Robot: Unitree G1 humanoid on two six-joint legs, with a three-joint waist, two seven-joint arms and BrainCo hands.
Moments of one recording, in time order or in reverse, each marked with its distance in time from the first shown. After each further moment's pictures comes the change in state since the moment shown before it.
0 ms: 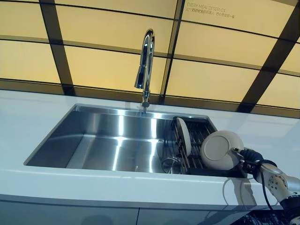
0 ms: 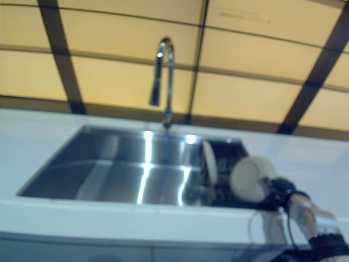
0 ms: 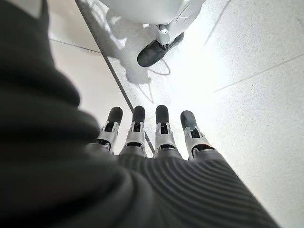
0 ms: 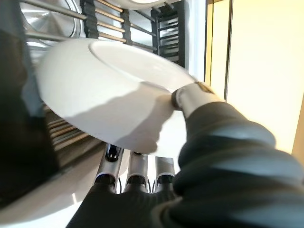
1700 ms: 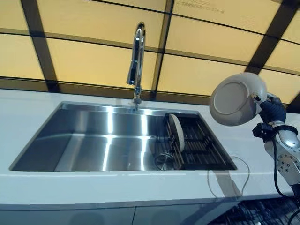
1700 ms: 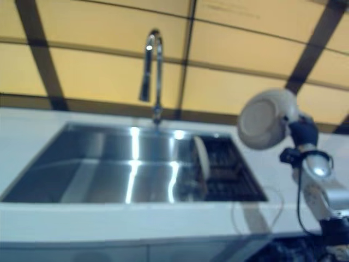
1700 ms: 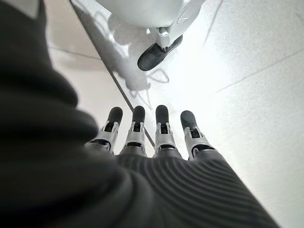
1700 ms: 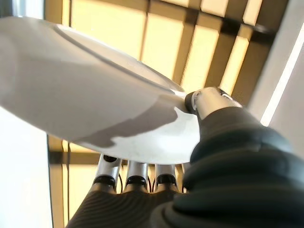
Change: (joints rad) left arm -0.002 0.011 -0.012 0.036 -0.017 -0.027 0.009; right arm -0.074 -0.114 -0.103 -0.335 -0.010 -0.370 -0.177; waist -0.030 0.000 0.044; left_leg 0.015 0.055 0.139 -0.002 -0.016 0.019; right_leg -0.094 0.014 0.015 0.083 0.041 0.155
